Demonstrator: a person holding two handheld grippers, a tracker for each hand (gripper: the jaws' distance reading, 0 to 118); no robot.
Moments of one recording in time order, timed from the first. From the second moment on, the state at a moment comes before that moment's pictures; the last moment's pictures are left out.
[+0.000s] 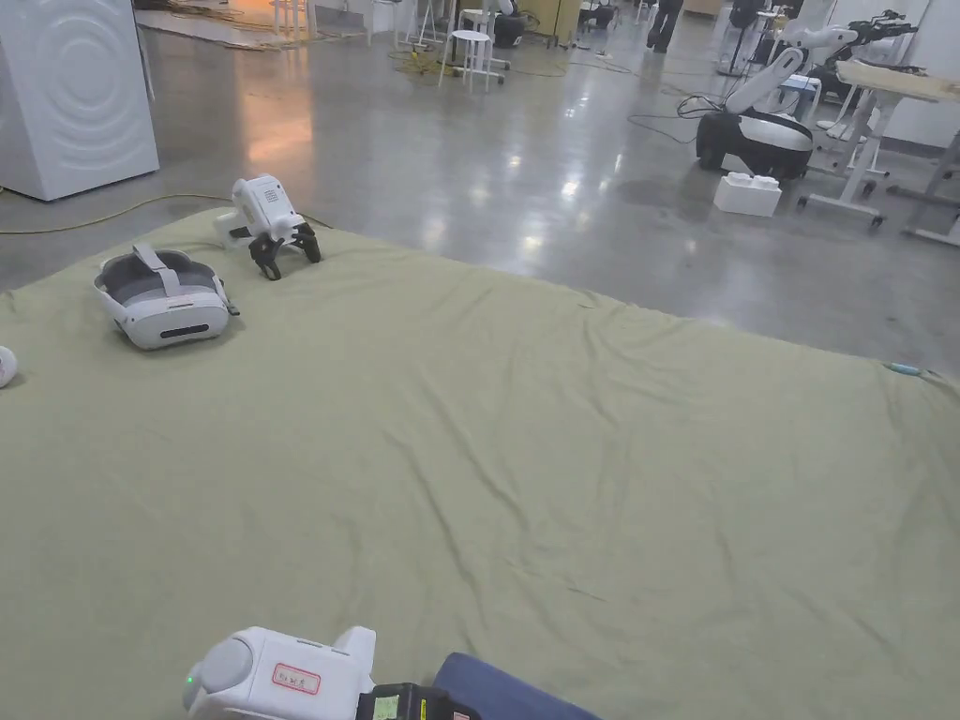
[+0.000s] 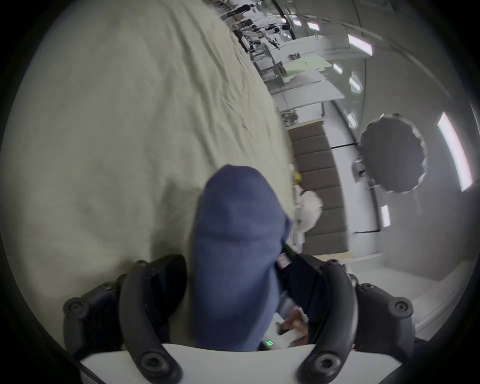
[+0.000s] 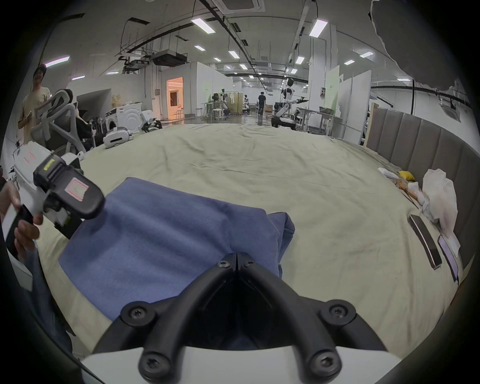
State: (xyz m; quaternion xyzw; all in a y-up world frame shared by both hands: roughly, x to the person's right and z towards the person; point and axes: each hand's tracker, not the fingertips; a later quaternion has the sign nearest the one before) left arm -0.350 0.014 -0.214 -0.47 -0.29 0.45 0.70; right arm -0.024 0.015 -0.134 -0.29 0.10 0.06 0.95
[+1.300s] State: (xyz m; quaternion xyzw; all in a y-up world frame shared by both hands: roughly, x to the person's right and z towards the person) left arm -0.666 0.181 -0.171 -0.52 0.02 0.28 0.81; right arm 0.056 0.190 -0.223 -0.13 0.03 0.05 0.99
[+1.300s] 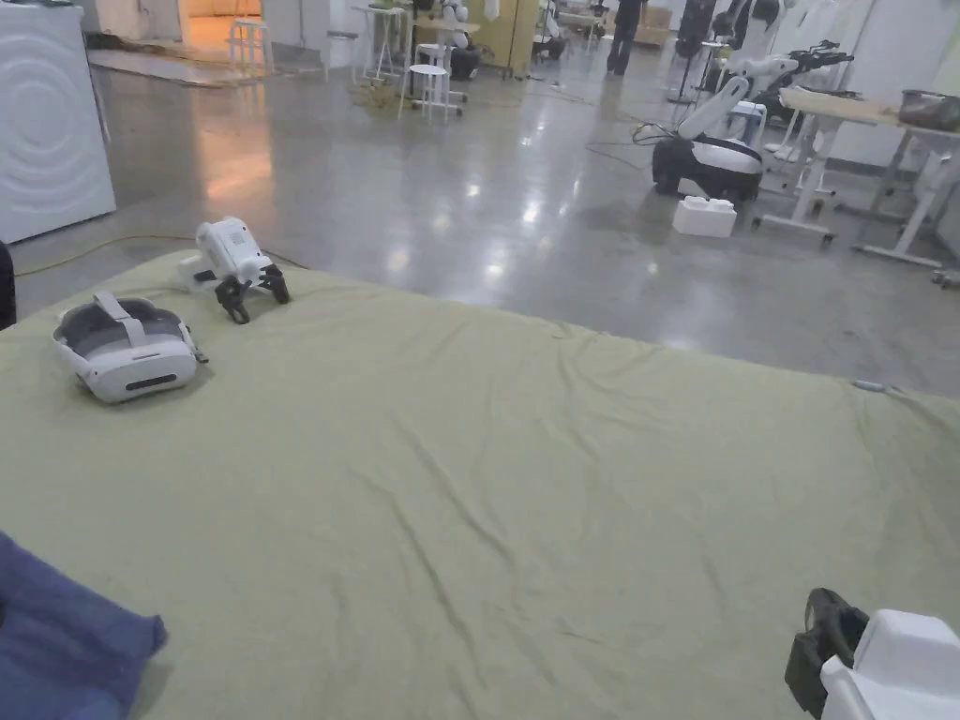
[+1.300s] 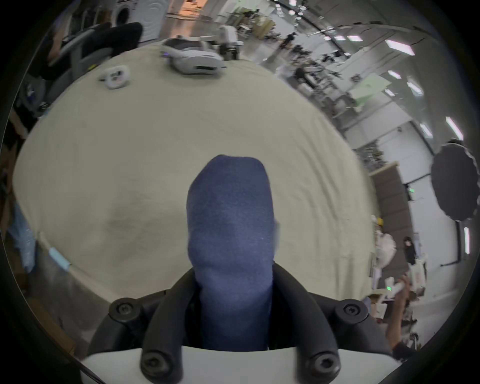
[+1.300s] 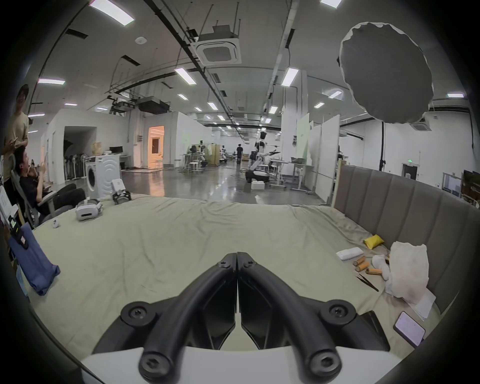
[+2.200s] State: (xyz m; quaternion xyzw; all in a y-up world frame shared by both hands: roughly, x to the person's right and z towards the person) left arm -0.383 0.164 -0.161 -0.27 0.04 0.01 0.96; right arm 0.048 0.184 -0.212 -0.13 0.03 0.05 0.99
